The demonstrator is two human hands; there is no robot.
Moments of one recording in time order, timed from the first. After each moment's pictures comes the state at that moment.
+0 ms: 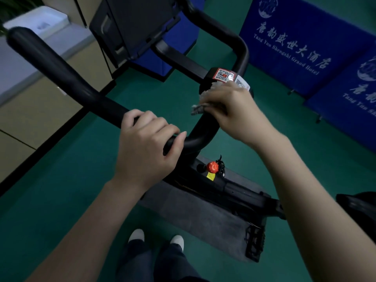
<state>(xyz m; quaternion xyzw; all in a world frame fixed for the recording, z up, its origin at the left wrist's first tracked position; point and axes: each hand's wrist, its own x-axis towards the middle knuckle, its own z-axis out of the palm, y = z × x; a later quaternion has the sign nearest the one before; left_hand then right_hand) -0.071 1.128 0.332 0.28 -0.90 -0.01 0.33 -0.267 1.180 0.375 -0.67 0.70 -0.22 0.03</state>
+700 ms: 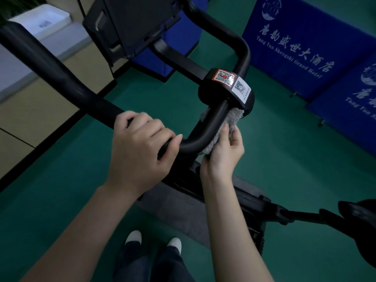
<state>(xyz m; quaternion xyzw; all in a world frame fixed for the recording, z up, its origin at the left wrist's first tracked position) -0.072 1.125 0.325 0.27 -0.89 0.02 0.35 -0.204 1.179 0.295 0.04 0.52 -0.83 0.20</state>
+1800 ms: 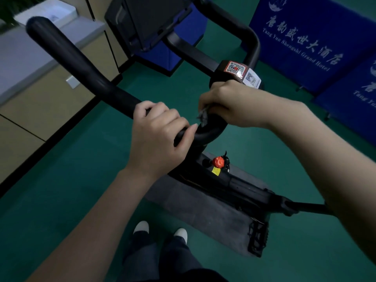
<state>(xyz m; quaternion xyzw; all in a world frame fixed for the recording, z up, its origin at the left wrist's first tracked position) -0.070 1.127 0.327 0.27 -0.89 -0.01 0.37 -0.251 1.166 0.406 -0.76 0.64 0.00 0.12</state>
